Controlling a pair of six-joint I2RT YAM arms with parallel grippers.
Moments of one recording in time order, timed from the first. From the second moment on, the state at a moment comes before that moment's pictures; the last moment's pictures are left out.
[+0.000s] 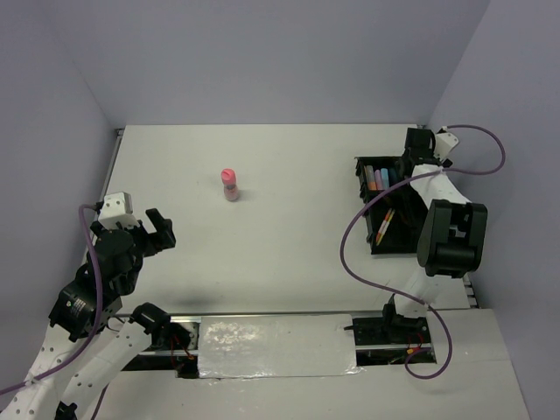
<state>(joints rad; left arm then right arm) -0.48 0.43 0.85 -0.78 -0.55 -0.39 -0.15 1.72 1.22 -0.23 0.56 0.54</state>
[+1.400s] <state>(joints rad) -0.48 0.49 0.85 -0.78 -0.55 -0.39 0.77 2.26 1.98 -0.21 0.03 0.09</state>
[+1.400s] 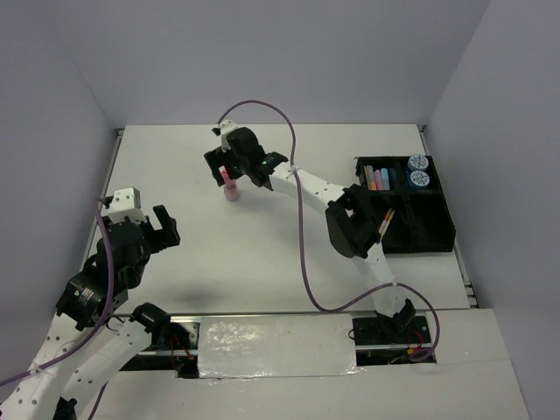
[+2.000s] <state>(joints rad) -0.48 0.49 0.85 -0.77 -0.54 -0.37 0.79 2.31 1.94 -0.25 0.02 0.03</state>
